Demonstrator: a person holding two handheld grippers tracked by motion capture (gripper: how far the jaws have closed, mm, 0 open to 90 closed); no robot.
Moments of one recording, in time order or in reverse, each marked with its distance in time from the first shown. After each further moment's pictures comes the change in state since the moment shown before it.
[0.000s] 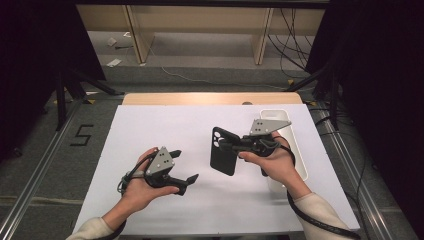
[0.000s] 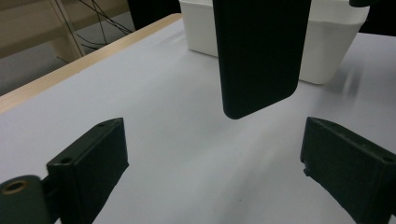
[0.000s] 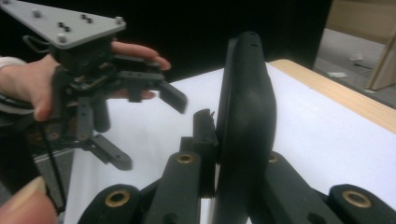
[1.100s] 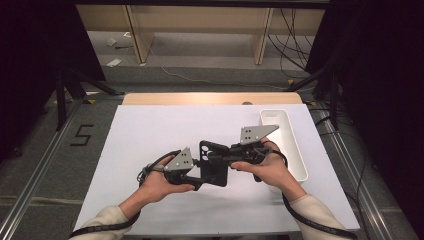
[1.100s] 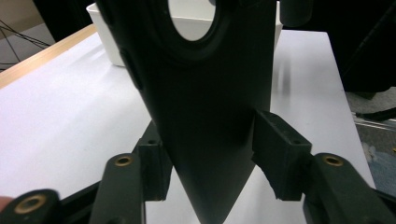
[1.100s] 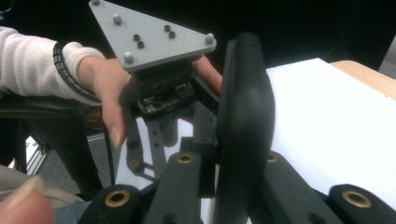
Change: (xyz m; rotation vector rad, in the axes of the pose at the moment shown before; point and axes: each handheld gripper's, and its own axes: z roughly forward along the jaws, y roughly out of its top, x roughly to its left) left arm -0.007 0.009 0.039 -0.006 -0.287 0.075; right arm 0.015 -0.002 0.018 0.021 0.188 -0.030
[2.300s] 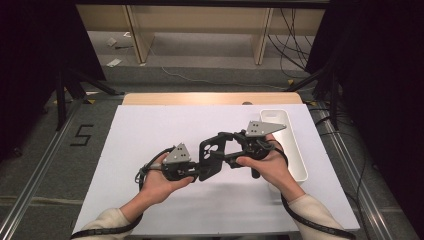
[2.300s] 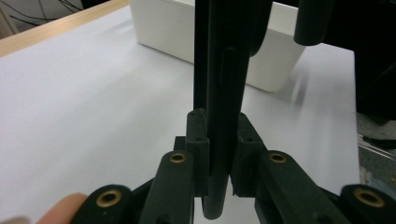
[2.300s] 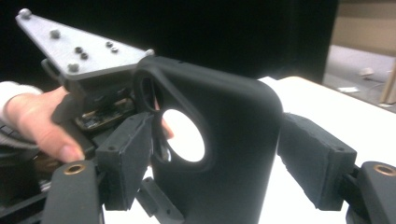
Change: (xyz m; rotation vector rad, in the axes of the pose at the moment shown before) left arm -0.005 0.013 -0.011 0.042 0.138 -0.179; right arm -0.012 -0.004 -0.005 -0.138 -0.183 0.070
